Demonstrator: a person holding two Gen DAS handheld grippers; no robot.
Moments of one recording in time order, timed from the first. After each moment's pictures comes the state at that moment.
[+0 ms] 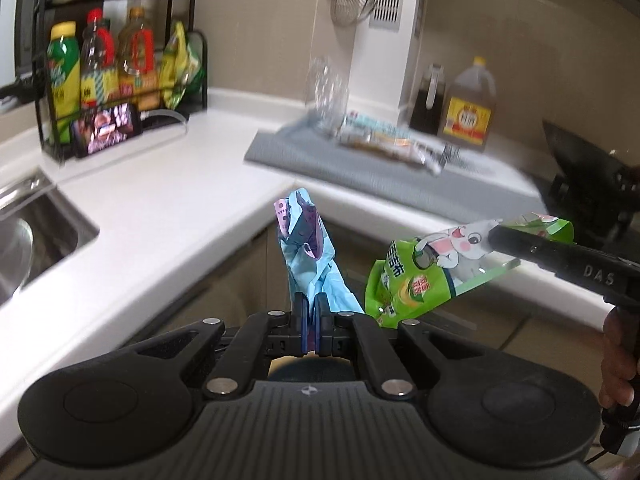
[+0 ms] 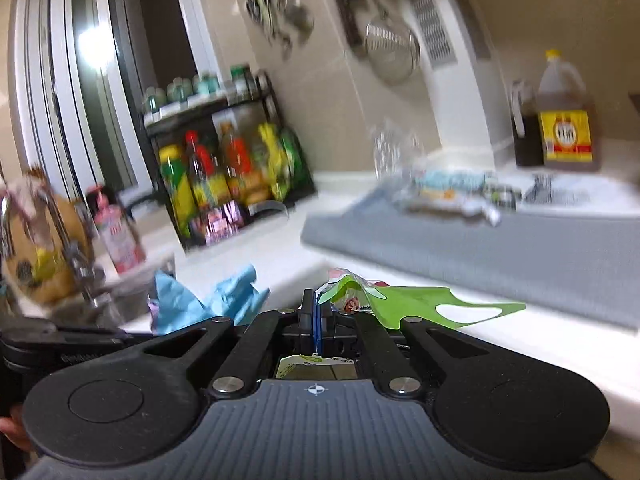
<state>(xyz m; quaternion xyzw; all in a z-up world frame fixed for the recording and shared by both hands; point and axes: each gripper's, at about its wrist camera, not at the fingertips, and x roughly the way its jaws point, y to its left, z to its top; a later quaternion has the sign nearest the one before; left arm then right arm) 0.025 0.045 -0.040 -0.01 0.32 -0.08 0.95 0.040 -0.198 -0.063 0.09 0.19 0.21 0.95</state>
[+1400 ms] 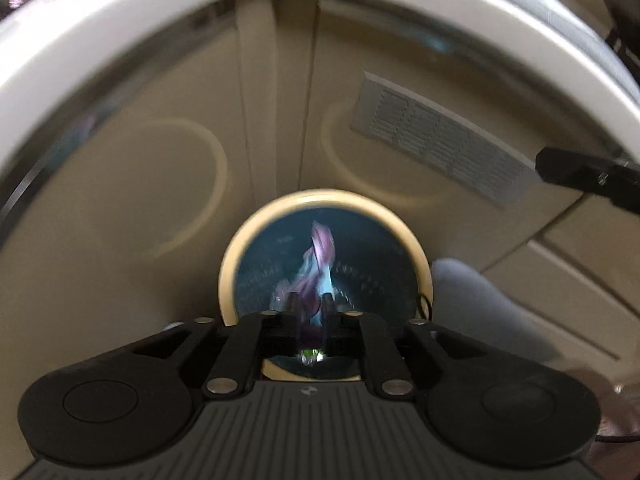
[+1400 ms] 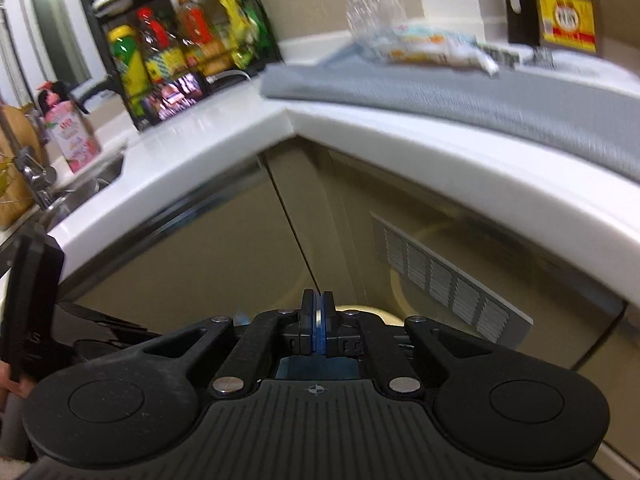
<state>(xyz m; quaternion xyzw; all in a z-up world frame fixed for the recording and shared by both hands) 0.103 0.027 -0.191 0.03 0.53 -0.10 0.84 0.076 -0.171 -0.140 0.06 0.36 0.18 0.91</state>
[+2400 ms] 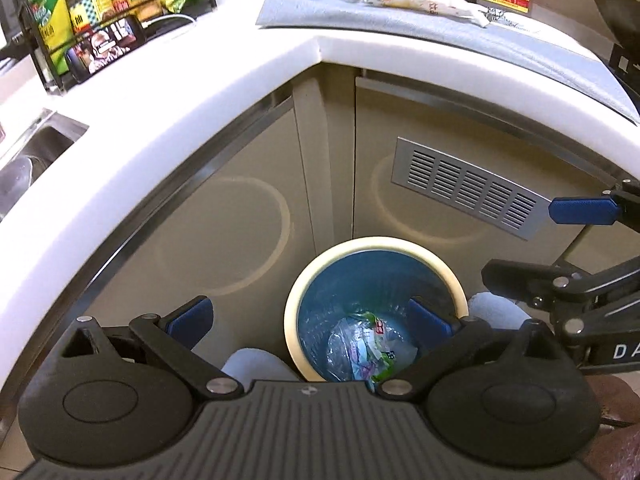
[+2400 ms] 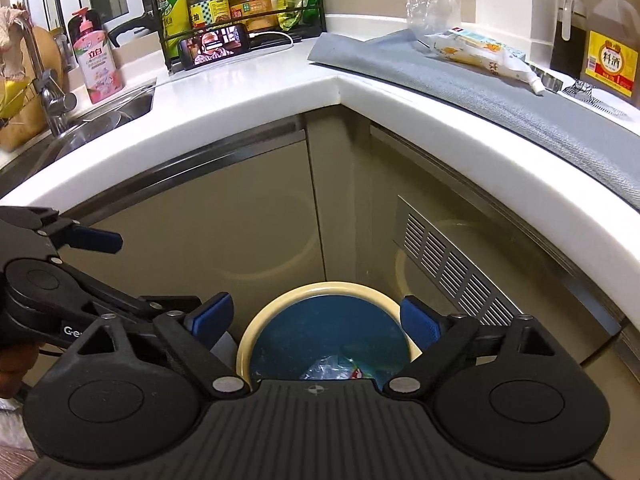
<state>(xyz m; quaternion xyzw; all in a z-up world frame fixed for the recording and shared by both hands) 0.050 0.029 -0.126 0.08 0.44 -0.01 0.90 0.051 -0.136 -0.136 -0.04 0.37 0.20 0.91</state>
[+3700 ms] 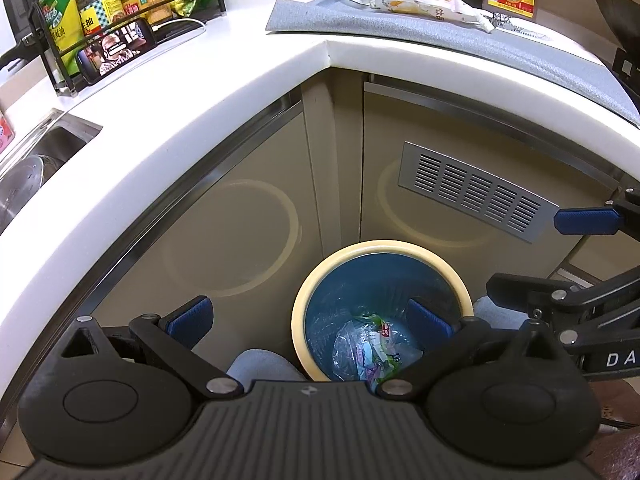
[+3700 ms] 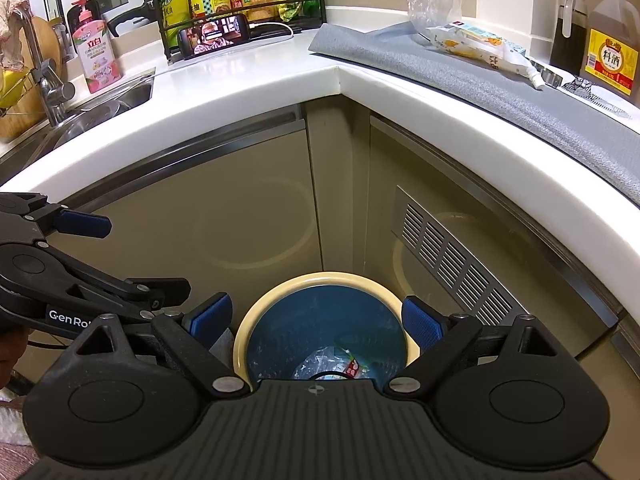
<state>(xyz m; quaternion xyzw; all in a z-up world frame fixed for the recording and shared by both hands) 0.040 0.031 -0.124 0.08 0.43 -0.01 0.90 0.050 -0.135 -0.140 -0.05 0.38 0.20 0.90</state>
